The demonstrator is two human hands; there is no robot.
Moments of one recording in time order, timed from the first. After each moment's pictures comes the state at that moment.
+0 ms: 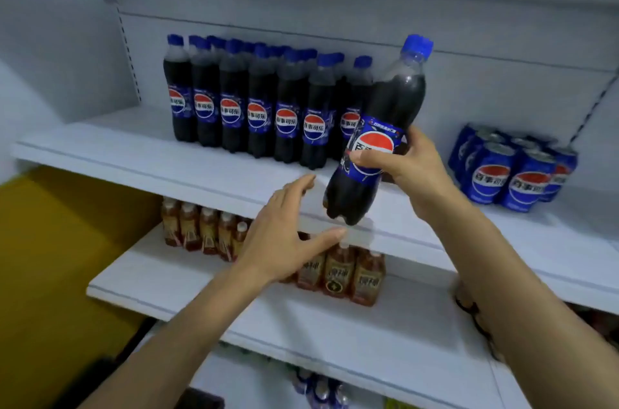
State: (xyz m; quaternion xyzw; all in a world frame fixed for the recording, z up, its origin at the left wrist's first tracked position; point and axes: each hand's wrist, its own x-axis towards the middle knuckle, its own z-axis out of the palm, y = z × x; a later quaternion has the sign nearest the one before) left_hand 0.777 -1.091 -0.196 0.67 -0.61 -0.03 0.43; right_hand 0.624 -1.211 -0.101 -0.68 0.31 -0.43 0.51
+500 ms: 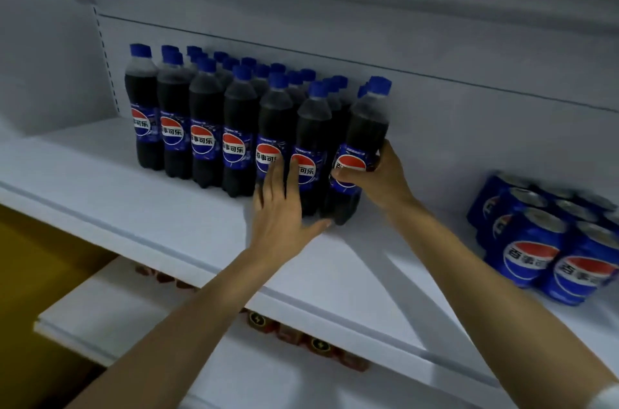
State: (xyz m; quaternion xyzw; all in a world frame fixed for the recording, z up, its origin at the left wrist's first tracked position) left_hand 0.833 -1.271 -0.201 0.78 -0.50 0.14 0.34; right_hand 0.715 -1.394 -0.132 -0.74 0.29 -0.43 0.42
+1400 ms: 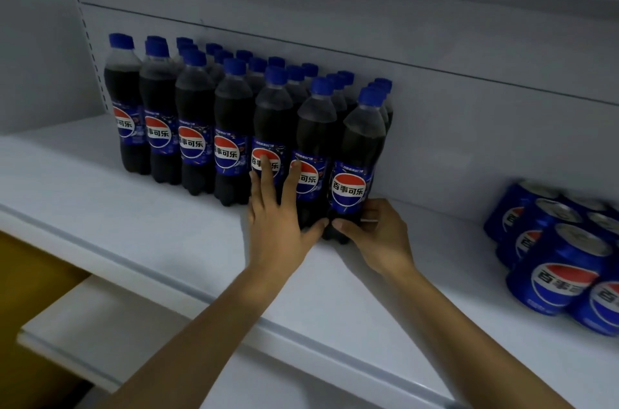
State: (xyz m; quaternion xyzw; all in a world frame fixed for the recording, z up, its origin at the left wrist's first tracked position) left_hand 0.843 -1.293 -0.215 0.76 -0.46 0.16 0.43; right_hand 0.705 -1.394 -0.212 -0.75 0.41 -0.37 0.37
